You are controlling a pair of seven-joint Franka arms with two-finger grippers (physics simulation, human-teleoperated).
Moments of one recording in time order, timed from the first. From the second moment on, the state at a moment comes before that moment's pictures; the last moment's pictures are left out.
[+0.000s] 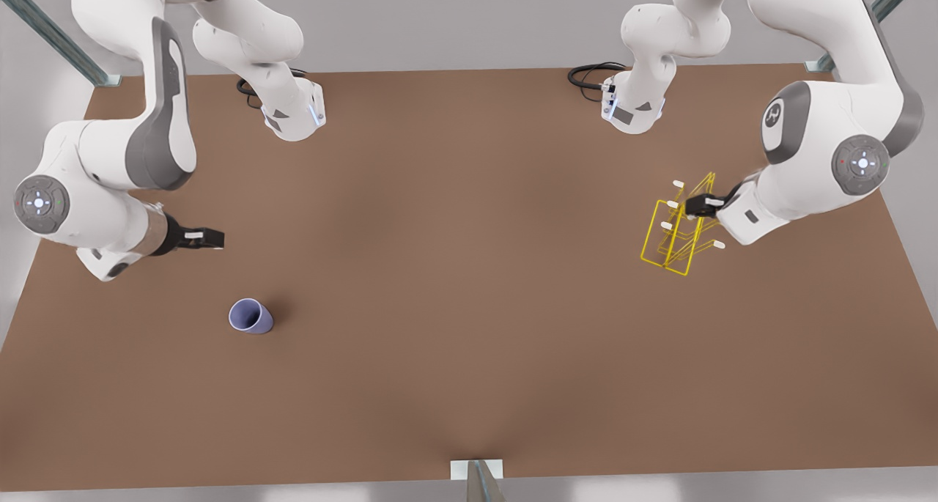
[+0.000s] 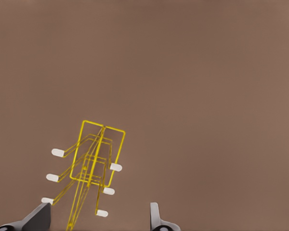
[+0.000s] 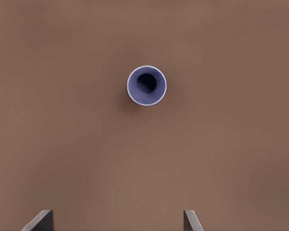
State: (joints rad) left arm -0.19 0.17 0.10 -1.50 -0.04 1.43 0.05; right arm 0.00 0.18 0.00 -1.56 0.01 1.55 0.01
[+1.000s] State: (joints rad) left arm -0.19 0.14 0.10 -1.50 -0.04 1.44 0.08; right arm -0.01 0.61 0.07 -1.58 -0.02 1.98 0.05
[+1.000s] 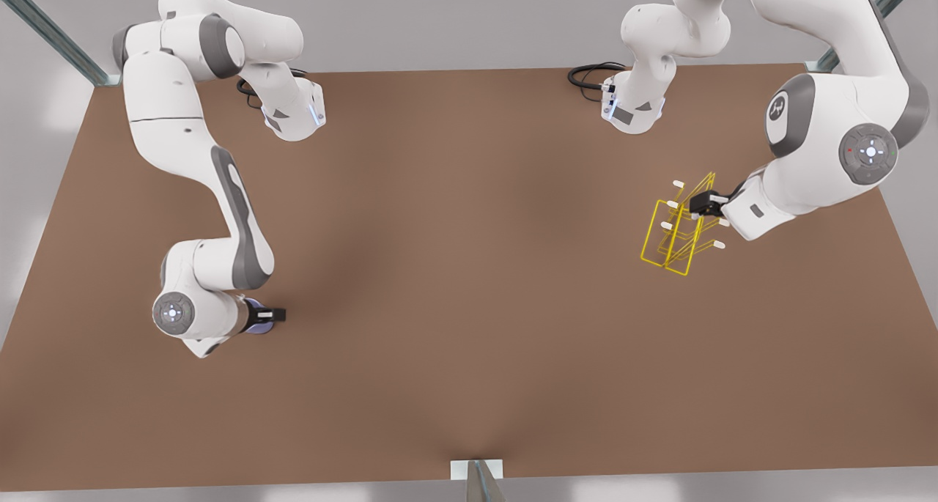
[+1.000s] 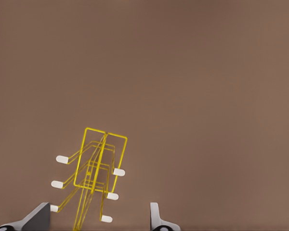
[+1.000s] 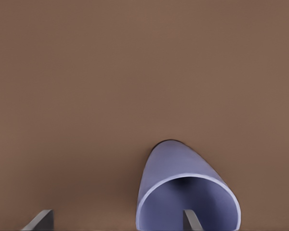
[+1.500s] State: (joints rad) left arm -0.19 0.15 0.10 -1.50 -0.04 1.42 0.08; right arm -0.03 0.63 0.07 -1.66 -0.05 2.08 0.05
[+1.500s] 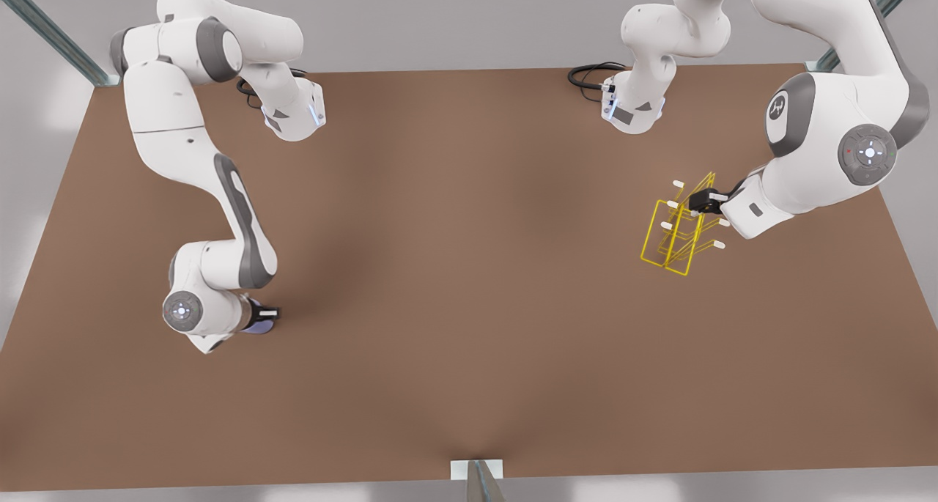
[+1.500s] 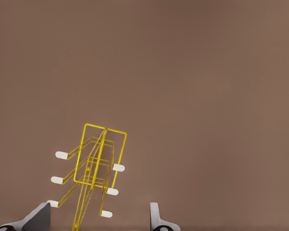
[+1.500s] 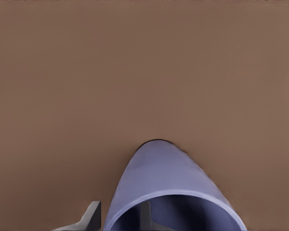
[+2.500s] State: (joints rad) left arm -0.19 0.15 0.10 -1.50 -0.05 1.41 0.08; right arm 0.47 1.02 0.52 -1.02 0.98 2.42 0.26
